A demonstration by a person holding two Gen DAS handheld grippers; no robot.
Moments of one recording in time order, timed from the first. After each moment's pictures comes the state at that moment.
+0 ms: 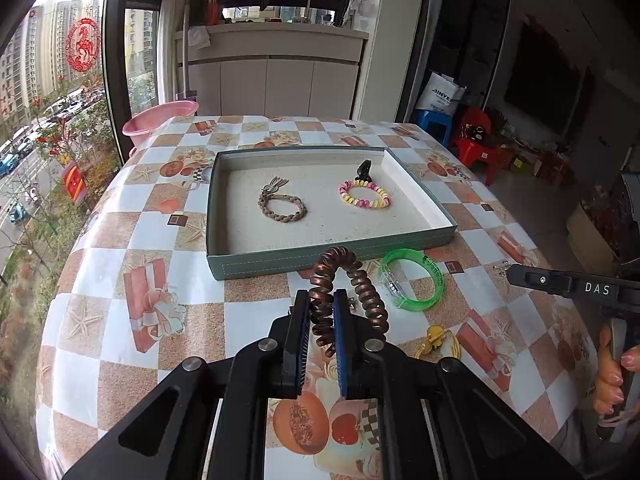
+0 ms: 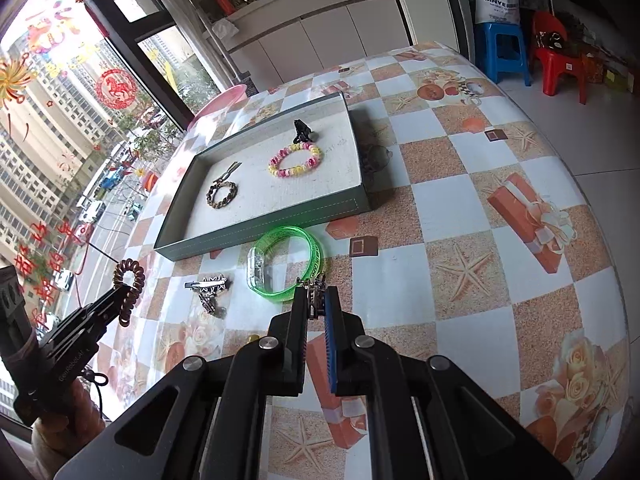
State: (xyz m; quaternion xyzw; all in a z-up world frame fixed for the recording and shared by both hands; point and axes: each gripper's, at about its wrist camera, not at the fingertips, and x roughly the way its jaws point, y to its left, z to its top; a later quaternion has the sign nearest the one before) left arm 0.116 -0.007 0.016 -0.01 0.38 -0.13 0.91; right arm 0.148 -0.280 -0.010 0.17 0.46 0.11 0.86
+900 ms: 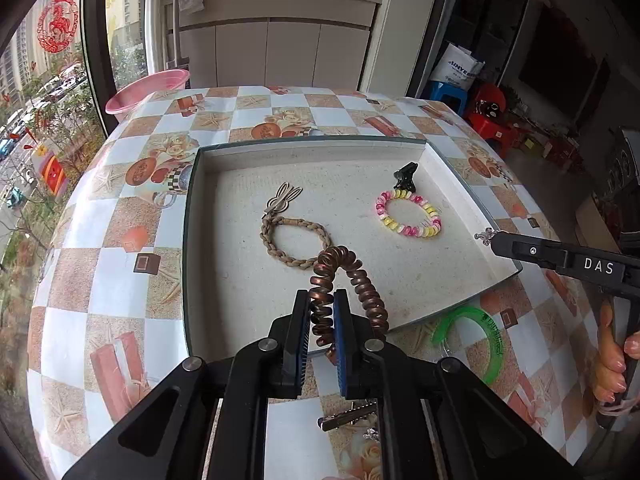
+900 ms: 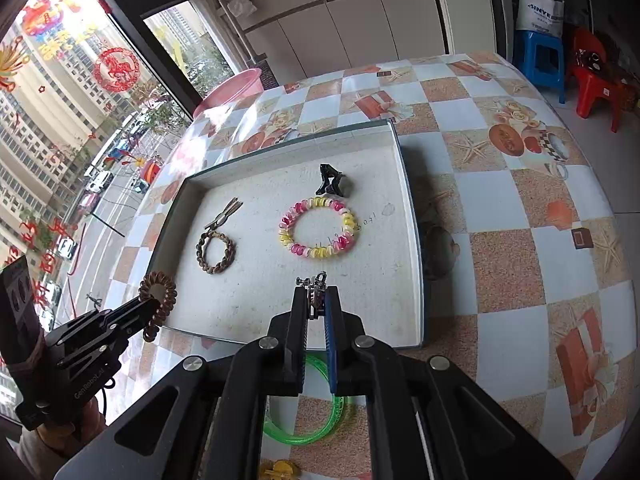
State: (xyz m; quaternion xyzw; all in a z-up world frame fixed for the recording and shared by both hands) left arm 0.243 -0.009 -0.017 -0.01 0.46 -0.12 0.88; right arm 0.285 -0.246 -0.021 0.13 0.49 0.14 0.85
